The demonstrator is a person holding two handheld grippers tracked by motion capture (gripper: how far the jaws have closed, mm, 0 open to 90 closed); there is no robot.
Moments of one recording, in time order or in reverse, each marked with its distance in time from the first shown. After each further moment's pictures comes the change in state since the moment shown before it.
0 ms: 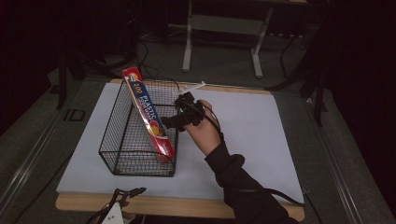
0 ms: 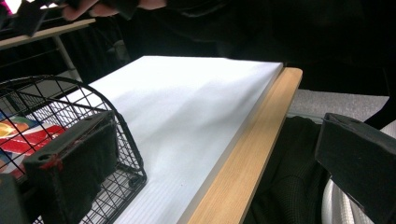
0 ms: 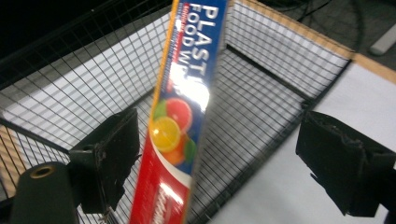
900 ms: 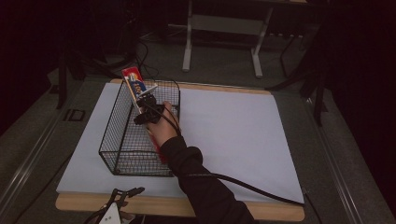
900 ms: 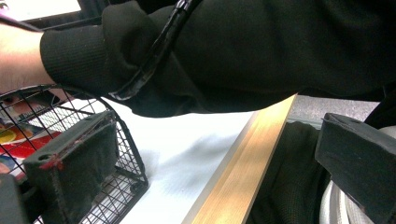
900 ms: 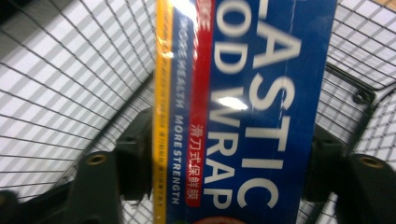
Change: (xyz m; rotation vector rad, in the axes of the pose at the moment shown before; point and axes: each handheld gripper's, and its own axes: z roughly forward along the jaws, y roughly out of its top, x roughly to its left) left arm 0.001 0.002 -0.004 -0.028 0.003 -0.001; right arm 0.042 0.030 0.134 0.207 -0.163 0.105
